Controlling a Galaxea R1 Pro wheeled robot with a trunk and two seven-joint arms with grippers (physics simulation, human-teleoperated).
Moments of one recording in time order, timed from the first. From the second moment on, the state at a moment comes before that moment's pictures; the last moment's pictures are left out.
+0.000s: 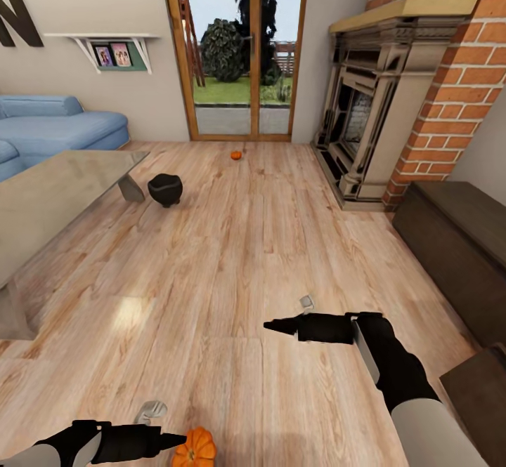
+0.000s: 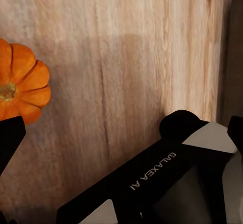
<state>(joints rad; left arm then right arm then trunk) -0.63 0.24 -1.00 -0.06 0.99 0.20 -0.96 -0.60 -0.02 -0.02 -1.03 -0.05 0.79 1.27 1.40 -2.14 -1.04</state>
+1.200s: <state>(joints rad) -0.63 0.24 -1.00 -0.06 0.99 0.19 -0.96 -0.60 0.02 -0.02 -1.07 -0.05 0.78 1.13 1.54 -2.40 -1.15</state>
